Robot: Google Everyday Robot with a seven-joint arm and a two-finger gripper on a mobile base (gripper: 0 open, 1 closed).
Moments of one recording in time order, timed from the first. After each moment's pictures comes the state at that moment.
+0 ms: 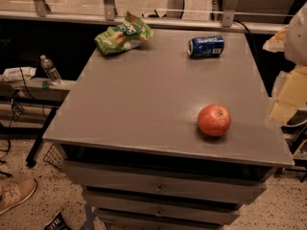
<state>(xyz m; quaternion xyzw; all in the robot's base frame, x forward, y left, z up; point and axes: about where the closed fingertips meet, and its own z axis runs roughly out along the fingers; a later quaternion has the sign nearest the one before) 0.438 -0.216 0.978 -0.60 0.78 -0.04 0.16</state>
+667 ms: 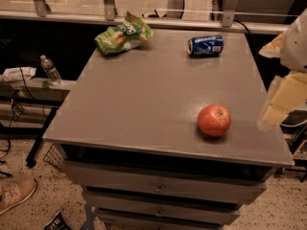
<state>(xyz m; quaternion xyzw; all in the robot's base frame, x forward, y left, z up) 0.444 -0.213 0.964 -0.59 0.78 -0.01 0.18</state>
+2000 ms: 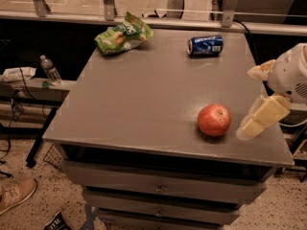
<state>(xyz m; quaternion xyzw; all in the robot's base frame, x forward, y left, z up) 0.461 -0.202 0.909 -0.55 0.79 0.08 0.26</state>
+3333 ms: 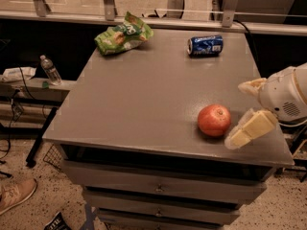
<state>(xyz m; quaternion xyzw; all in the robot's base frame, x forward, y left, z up) 0.463 -0.191 0.870 -0.52 0.79 0.14 0.30</state>
